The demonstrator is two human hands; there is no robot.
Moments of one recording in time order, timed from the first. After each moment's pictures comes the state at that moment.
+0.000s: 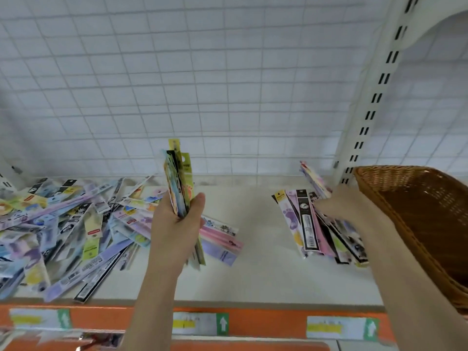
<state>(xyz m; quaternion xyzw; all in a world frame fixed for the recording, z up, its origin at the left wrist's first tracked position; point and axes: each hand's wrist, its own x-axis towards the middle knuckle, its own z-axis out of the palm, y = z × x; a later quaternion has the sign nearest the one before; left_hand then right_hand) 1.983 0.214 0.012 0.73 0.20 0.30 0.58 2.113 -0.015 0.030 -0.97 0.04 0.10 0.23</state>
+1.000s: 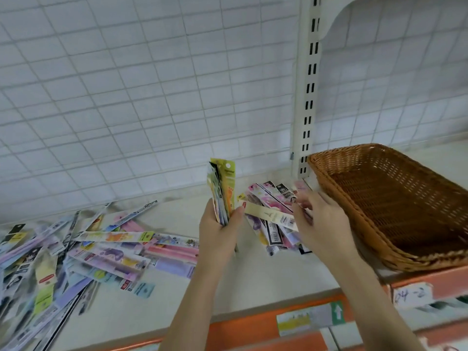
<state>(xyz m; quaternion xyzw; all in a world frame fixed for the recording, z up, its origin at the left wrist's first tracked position) 2.049 0.122 -0.022 0.77 0.10 0.20 0.60 2.082 -0.056 -0.042 -0.89 -0.11 -0.27 0.34</state>
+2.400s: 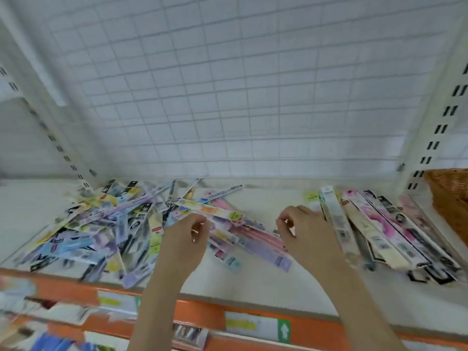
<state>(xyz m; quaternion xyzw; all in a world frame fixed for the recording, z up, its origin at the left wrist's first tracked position) 1.950 0.303 -0.011 0.91 0.22 0.22 0.27 2.058 0.105 -0.034 -0.90 -0.29 -0.15 0.29</state>
